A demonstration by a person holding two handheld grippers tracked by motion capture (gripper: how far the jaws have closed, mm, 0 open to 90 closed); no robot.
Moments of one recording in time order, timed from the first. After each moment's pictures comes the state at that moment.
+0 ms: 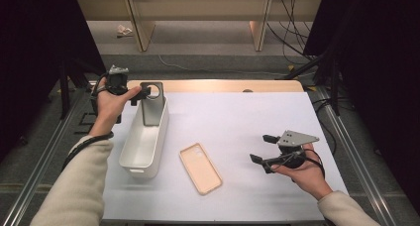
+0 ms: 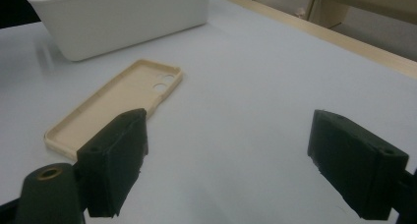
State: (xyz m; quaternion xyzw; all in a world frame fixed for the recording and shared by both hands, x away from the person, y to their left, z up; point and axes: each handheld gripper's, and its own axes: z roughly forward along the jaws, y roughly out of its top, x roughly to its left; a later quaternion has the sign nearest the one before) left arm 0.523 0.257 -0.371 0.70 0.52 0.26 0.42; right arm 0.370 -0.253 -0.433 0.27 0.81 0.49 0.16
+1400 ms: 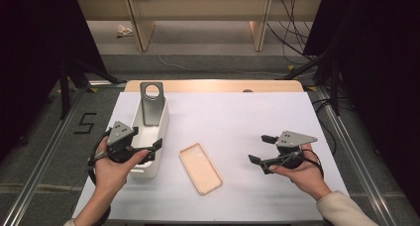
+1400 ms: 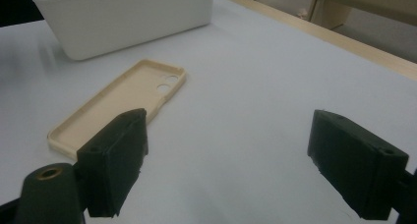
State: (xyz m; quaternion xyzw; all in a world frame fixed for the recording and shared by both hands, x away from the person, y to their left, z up) left arm 0.341 0.201 -0.394 0.72 0.45 0.24 0.48; right arm 0.369 -0.248 -0.432 0.27 0.81 0.49 0.16
